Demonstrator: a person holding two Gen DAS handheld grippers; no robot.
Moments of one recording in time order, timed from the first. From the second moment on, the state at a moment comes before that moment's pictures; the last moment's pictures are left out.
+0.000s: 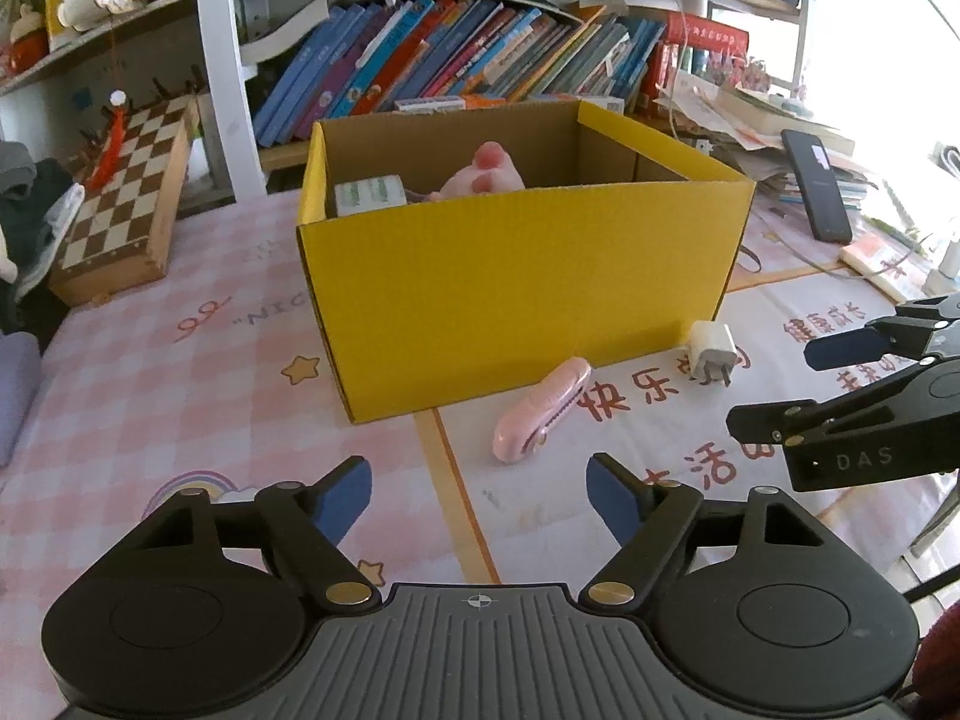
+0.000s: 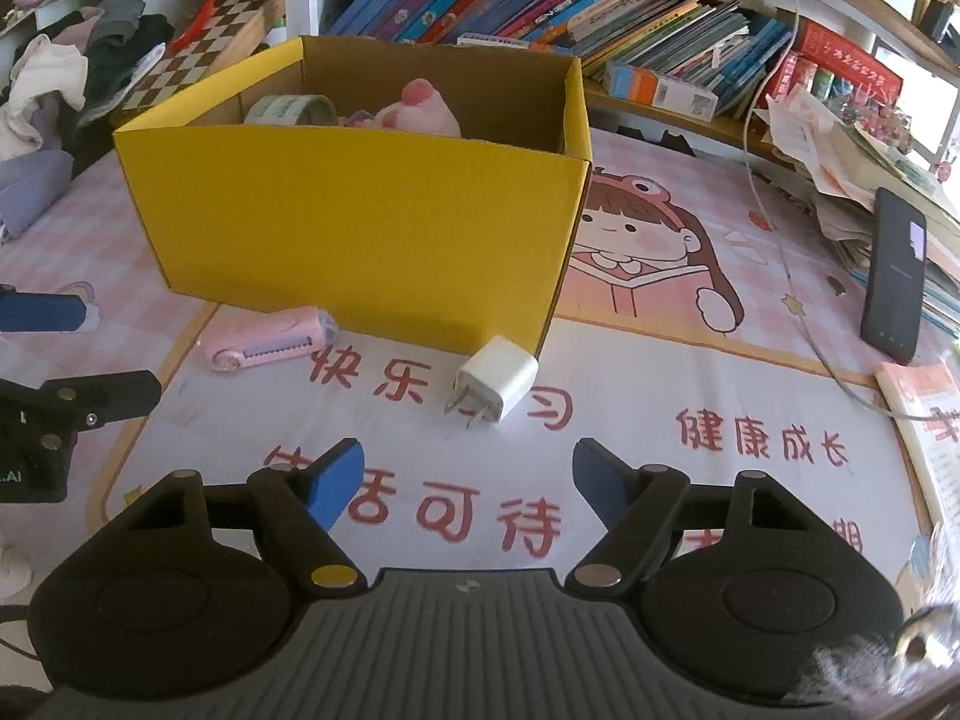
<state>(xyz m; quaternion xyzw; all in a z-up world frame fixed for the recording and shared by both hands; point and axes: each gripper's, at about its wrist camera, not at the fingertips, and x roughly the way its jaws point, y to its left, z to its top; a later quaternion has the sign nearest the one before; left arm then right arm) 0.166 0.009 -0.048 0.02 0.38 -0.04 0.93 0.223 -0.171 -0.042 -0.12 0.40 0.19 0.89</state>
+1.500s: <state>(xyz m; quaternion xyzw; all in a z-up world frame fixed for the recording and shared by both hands) 0.204 -0.017 -0.069 0.02 0.42 -0.07 0.90 0.273 -0.185 -0.059 -0.11 0.43 0.25 0.86</state>
